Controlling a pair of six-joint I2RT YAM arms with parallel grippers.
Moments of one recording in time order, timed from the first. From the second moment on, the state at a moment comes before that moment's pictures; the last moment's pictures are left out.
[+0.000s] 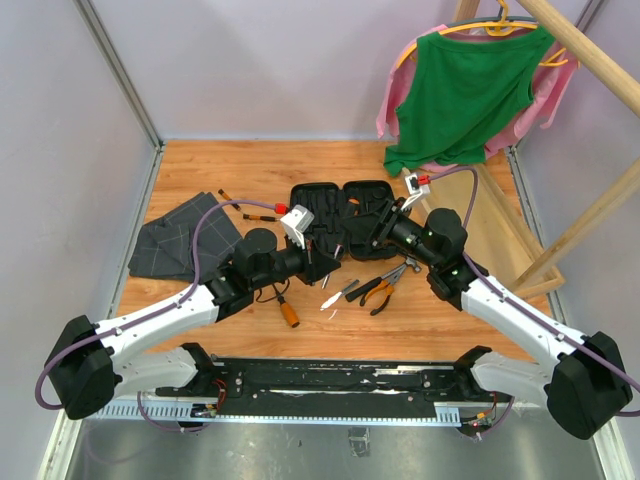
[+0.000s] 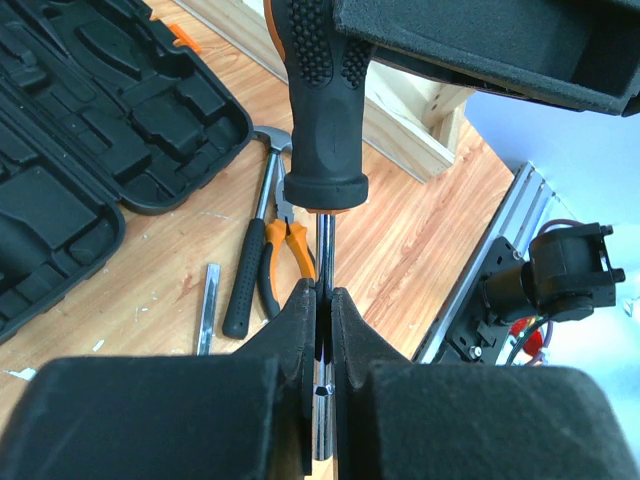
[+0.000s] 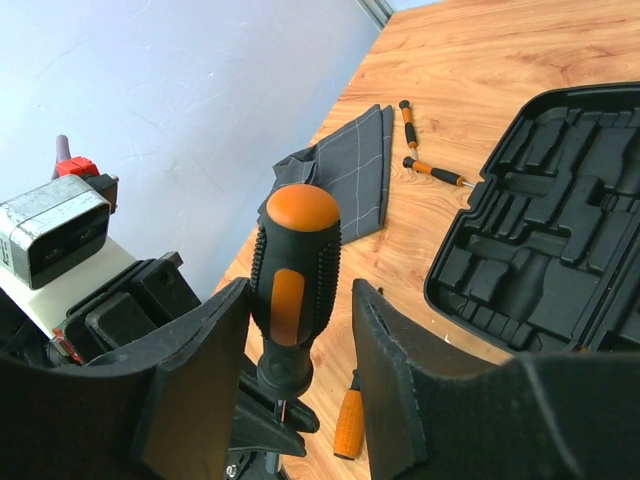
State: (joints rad) left arm -0.84 1.09 0.66 0.22 0.18 -0.48; right arm 0.59 1.09 0.68 0.41 -0.27 0.73
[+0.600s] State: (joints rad) left arm -0.84 1.09 0.64 0.24 0.19 -0.48; right arm 0.59 1.08 0.68 0.40 -0.27 0.73
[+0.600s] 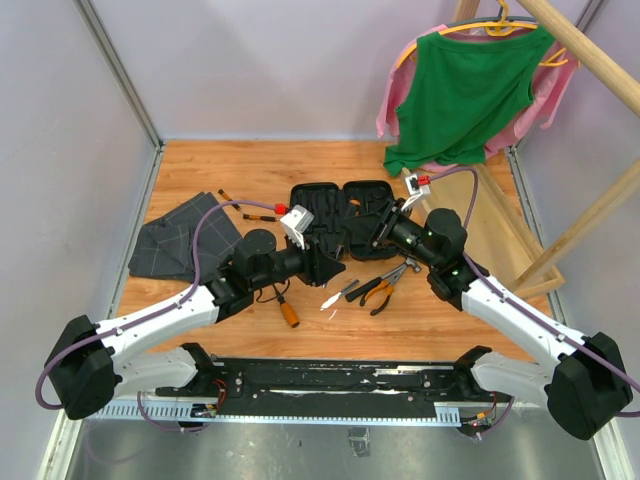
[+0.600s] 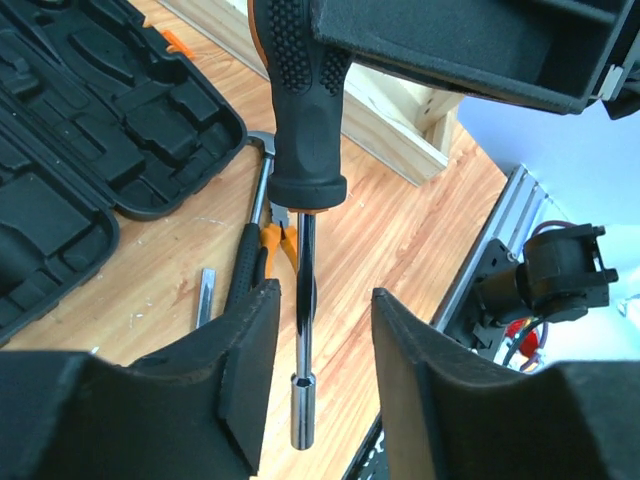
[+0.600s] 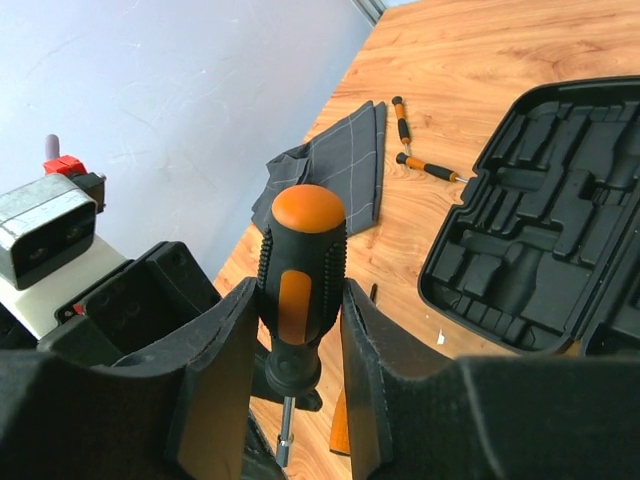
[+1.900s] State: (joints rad) left arm -0.54 1.23 0.76 0.03 -0.13 -0.52; right arm 0.59 1.39 1.19 -0.36 -0.02 0.35
